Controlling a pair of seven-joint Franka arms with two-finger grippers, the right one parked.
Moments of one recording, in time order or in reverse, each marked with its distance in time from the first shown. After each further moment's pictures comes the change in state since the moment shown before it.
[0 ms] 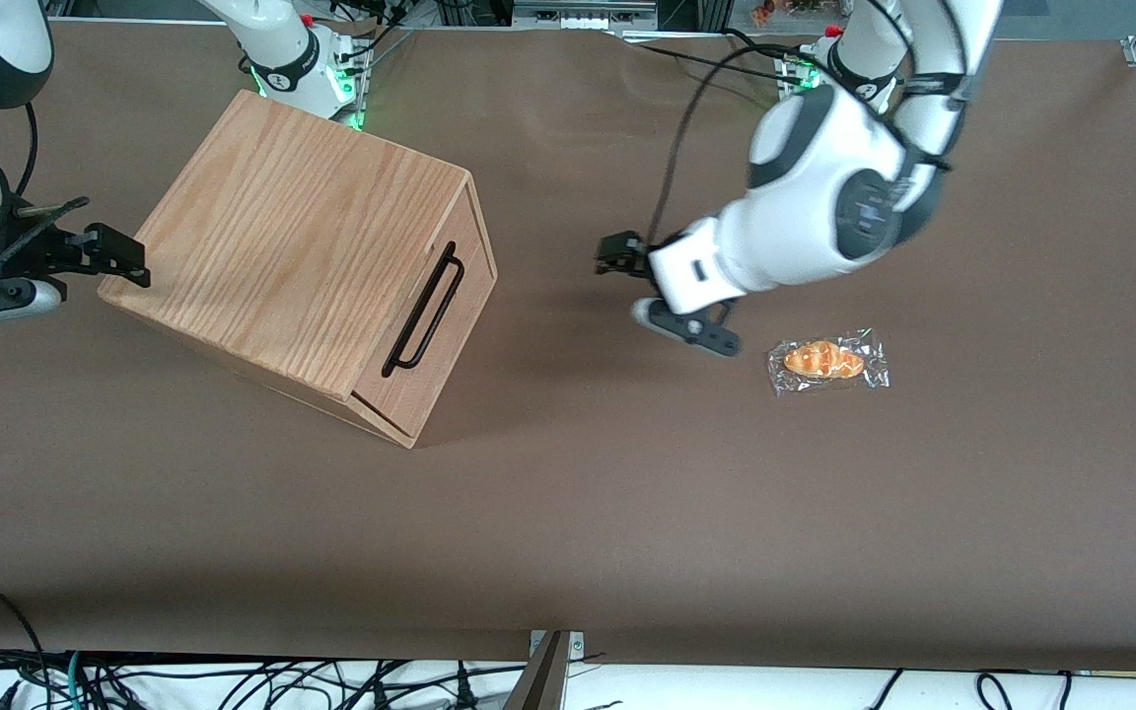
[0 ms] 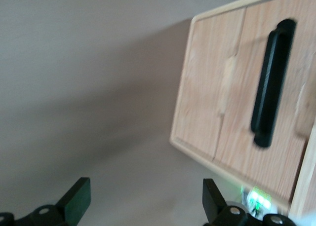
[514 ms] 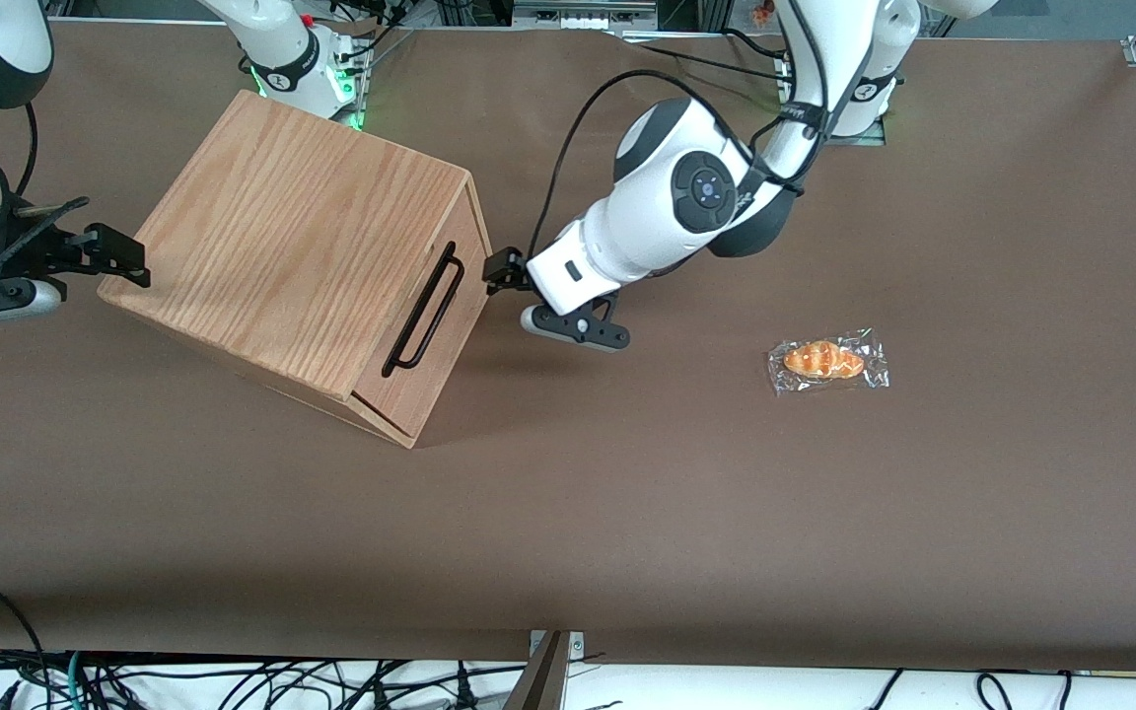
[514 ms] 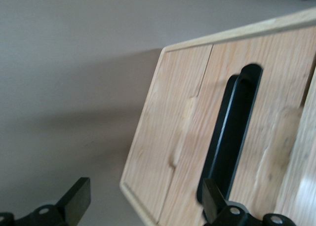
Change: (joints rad) arm -0.132 0.199 0.001 0.199 -0.012 0.195 -0.243
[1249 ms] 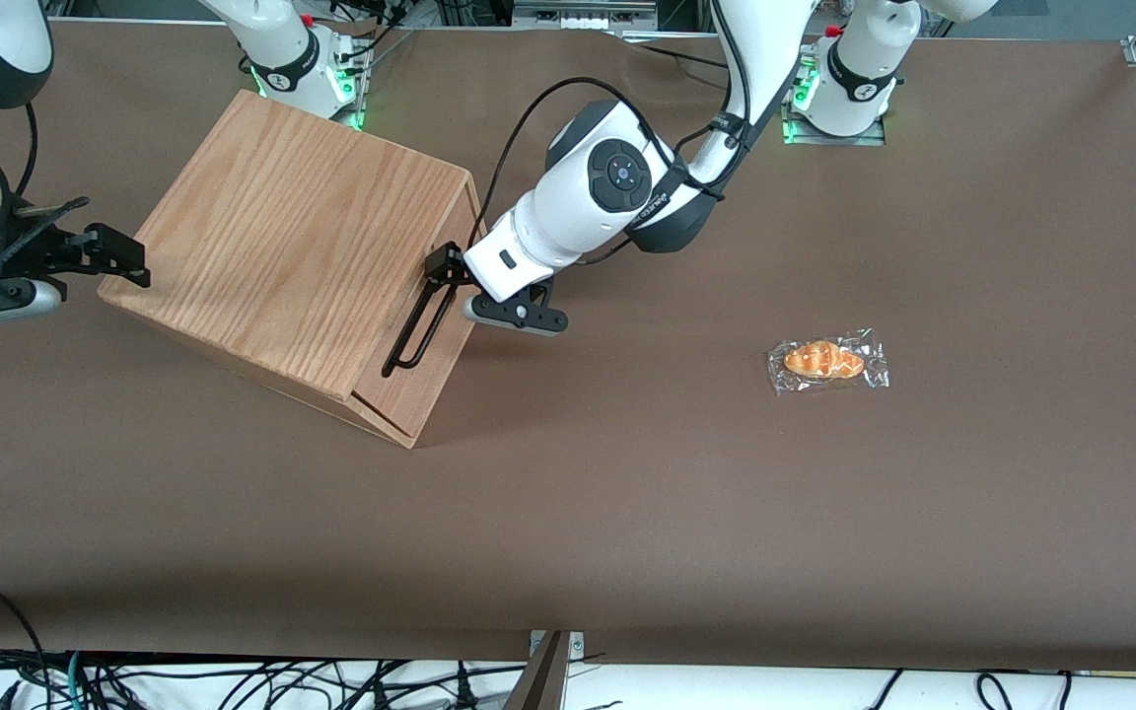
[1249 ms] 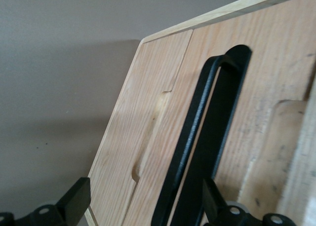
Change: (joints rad) arm -0.096 0.094 0.001 0.052 0.000 0.118 -0.100
